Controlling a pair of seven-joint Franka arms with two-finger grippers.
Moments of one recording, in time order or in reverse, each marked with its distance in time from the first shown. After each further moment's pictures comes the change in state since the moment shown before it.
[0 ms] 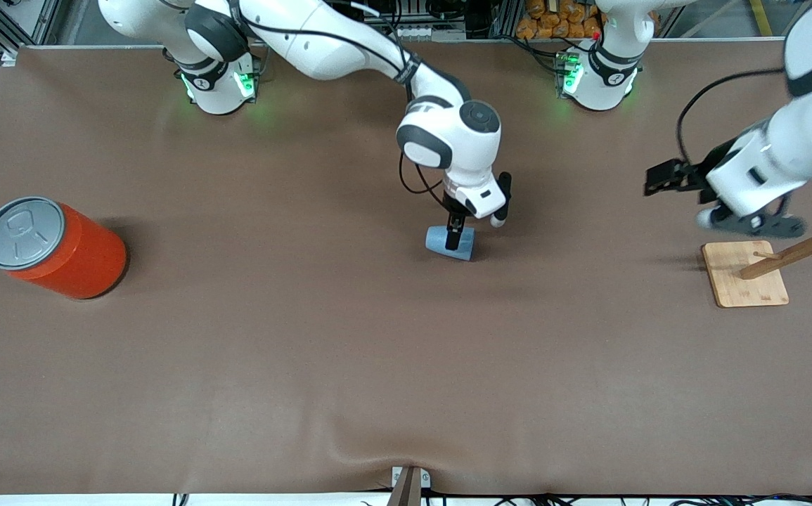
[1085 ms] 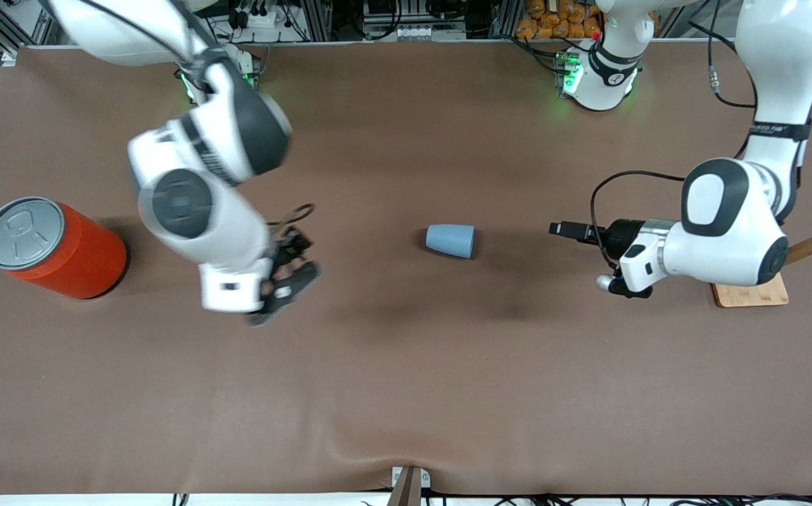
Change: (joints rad) left arm -0.005 0.286 -0.006 -0.191 -0.431 0.254 0.219; right arm -0.700 -0.312 0.102 0.026 0.253 -0.424 -0.013
